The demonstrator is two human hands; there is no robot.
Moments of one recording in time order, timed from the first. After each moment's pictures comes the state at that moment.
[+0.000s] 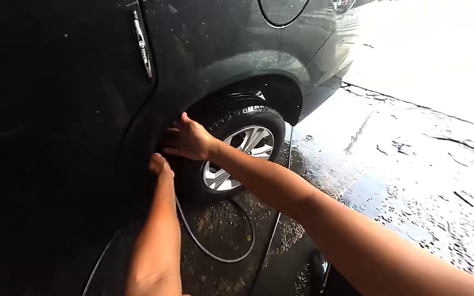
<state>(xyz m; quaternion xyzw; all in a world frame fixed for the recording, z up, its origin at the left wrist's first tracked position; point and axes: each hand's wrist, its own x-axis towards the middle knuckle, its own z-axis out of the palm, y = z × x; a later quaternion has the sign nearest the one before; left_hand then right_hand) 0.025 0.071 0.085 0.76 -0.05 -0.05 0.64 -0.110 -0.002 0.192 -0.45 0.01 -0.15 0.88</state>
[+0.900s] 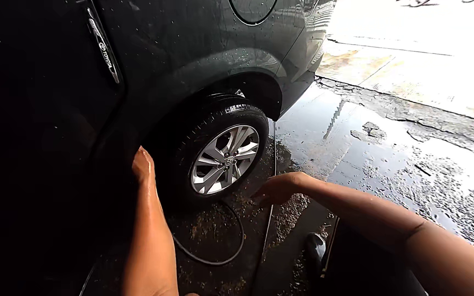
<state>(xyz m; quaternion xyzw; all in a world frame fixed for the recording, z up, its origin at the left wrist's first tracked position) 0.014 0.054 0.138 0.88 -0.26 0.07 0.38 -0.348 -0.042 0.105 -0.92 0.12 0.27 0.25</state>
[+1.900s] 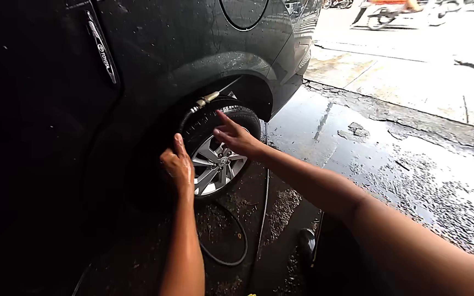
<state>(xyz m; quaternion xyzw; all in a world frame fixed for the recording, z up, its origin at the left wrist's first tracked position) -0.115 0.064 0.159 0.81 -0.32 0.08 0.48 -0.267 -0.050 0.189 -0.76 0.21 -0.29 0.54</state>
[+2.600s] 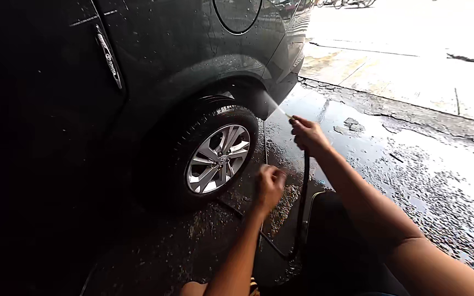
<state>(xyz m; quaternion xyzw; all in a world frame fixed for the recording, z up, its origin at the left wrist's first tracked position) -0.288 0.063 0.092 0.58 -0.62 -0.25 0.47 -0.444 -0.084 0.161 -0.58 0.48 -0.42 0.51</state>
